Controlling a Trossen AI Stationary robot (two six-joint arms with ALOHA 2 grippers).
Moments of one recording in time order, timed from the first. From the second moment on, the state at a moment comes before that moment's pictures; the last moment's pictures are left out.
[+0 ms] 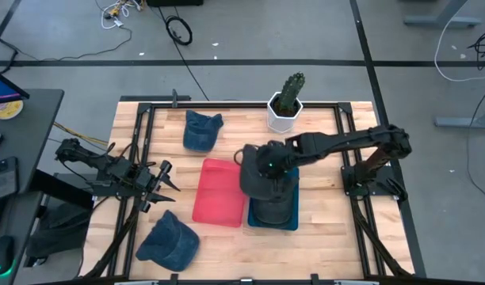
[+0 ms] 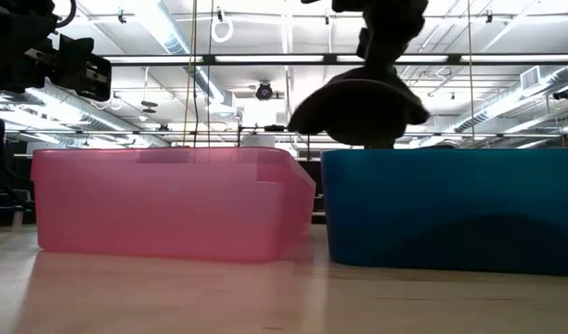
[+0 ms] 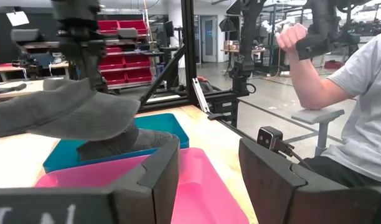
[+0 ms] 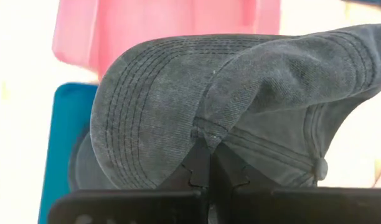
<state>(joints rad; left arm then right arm) -0.40 0.01 0.01 0.06 -0.02 0.03 0.11 1.64 1.51 -1.01 0.04 0.10</state>
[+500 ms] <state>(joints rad) -0.40 0.01 0.01 0.06 -0.02 0.03 0.25 1.64 1.51 -1.12 0.07 0.12</state>
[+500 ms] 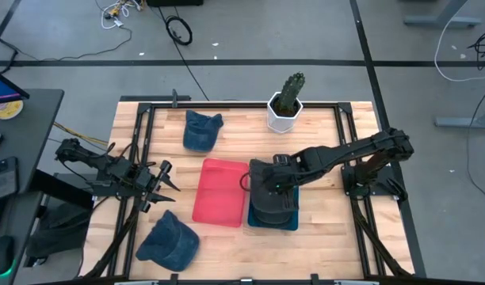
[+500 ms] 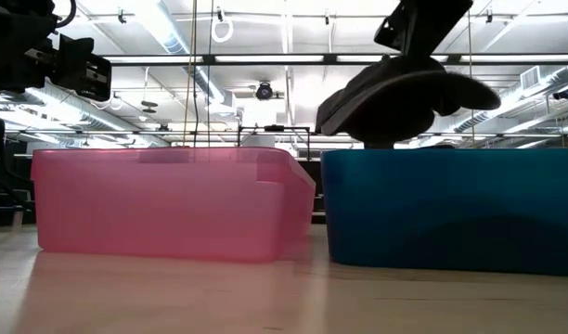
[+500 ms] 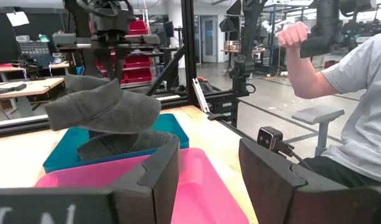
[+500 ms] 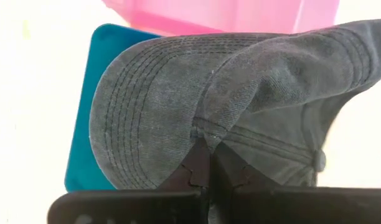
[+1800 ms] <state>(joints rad) -0.40 0.01 0.01 0.06 -0.02 0.03 0.18 1.52 0.88 -0.40 -0.31 0.36</state>
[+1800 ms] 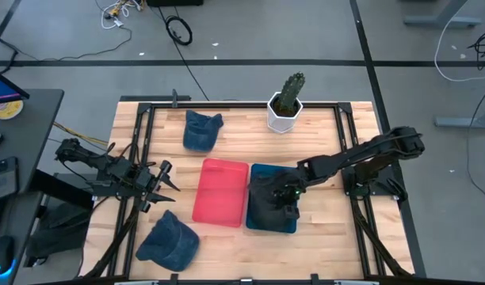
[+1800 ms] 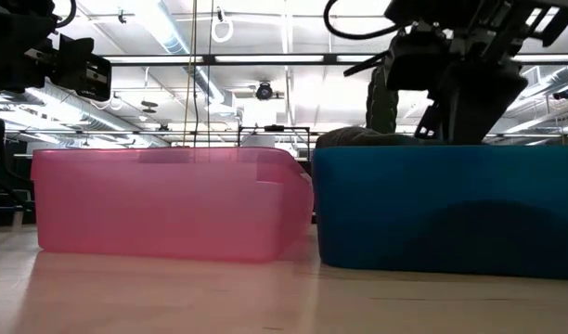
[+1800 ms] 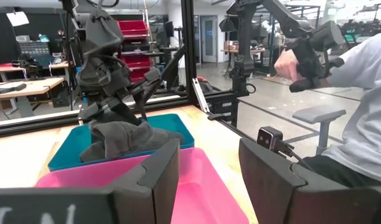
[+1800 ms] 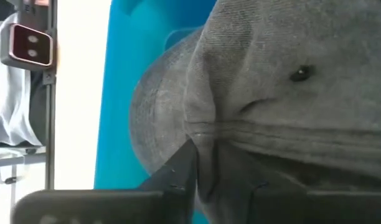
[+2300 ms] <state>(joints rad) -0.40 0.01 0.01 0.06 -0.02 0.03 0.18 1.47 0.89 -0.49 -0.38 0.31</state>
